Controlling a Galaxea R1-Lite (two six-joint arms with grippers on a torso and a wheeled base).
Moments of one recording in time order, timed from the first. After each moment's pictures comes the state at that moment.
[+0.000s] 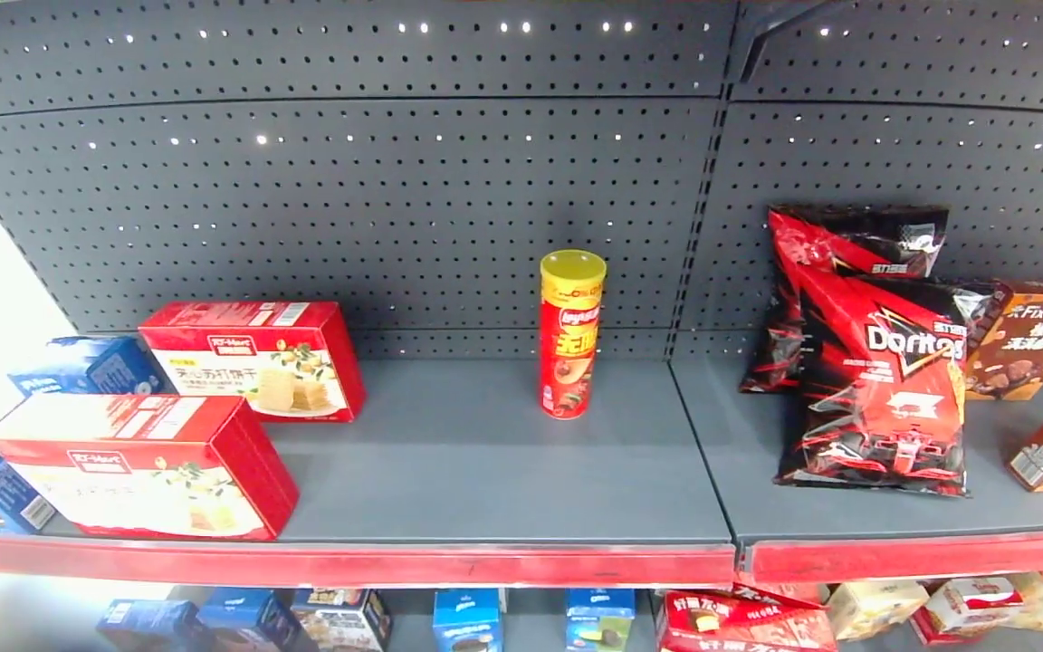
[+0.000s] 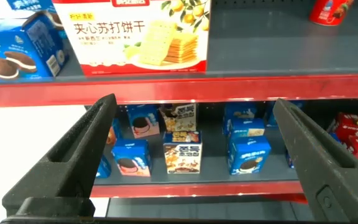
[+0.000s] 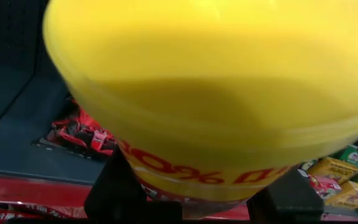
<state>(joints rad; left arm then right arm) 0.00 0.00 0.00 0.00 -0.01 0.02 -0.20 0.56 -0.47 -0.29 0.08 -0.45</state>
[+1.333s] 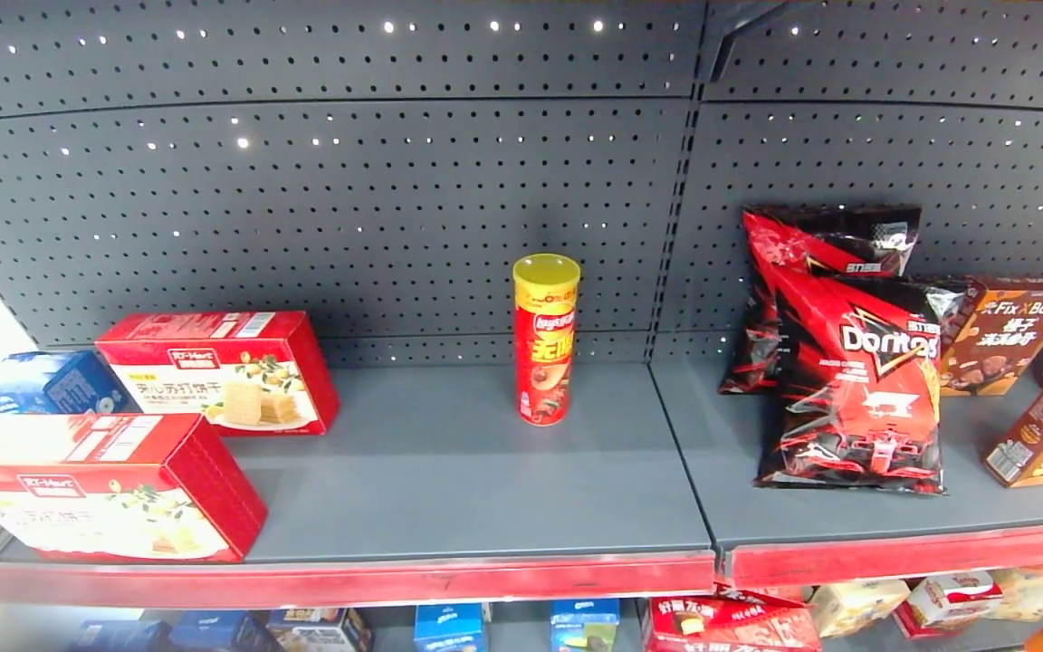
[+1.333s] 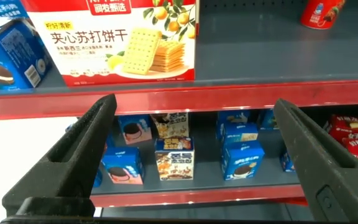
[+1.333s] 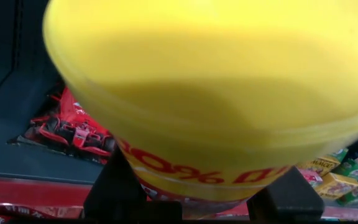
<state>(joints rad) 0.00 0.00 0.00 0.00 -0.01 0.01 -0.21 0.54 -0.46 -0.29 0.07 -0.46</state>
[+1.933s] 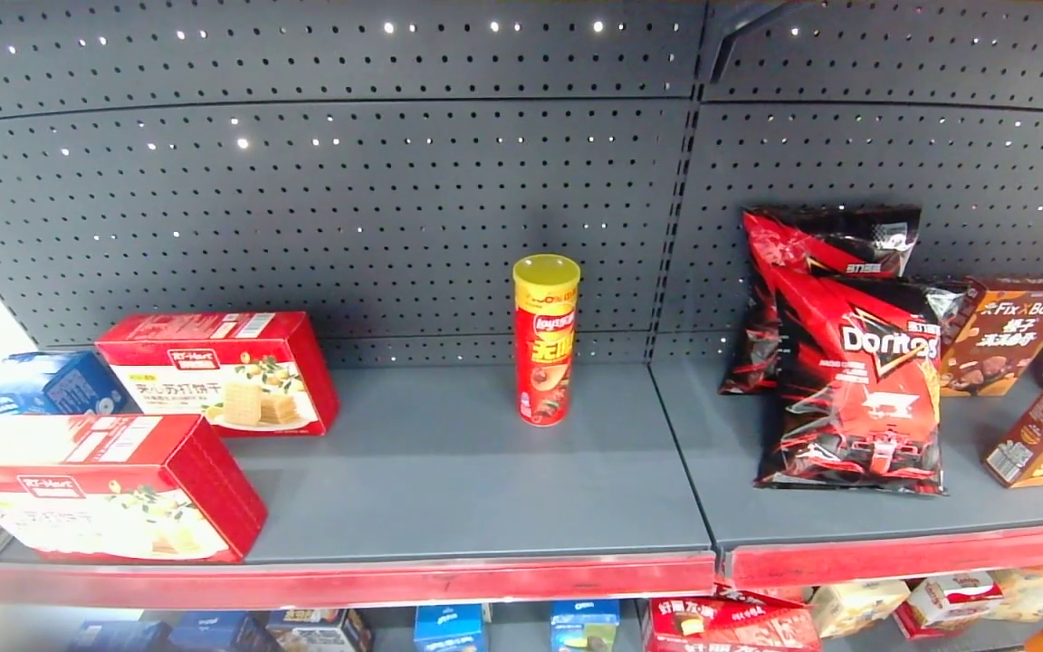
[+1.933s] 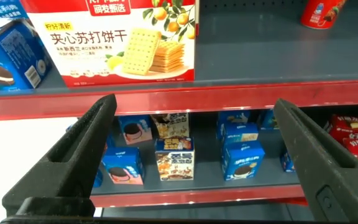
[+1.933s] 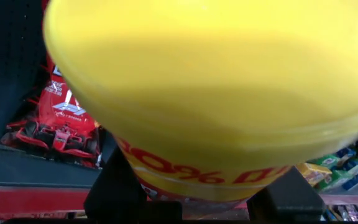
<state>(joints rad) 0.00 0.00 0.00 0.00 -0.01 0.01 -0.29 0.49 -0.46 -0.29 0.07 -0.46</state>
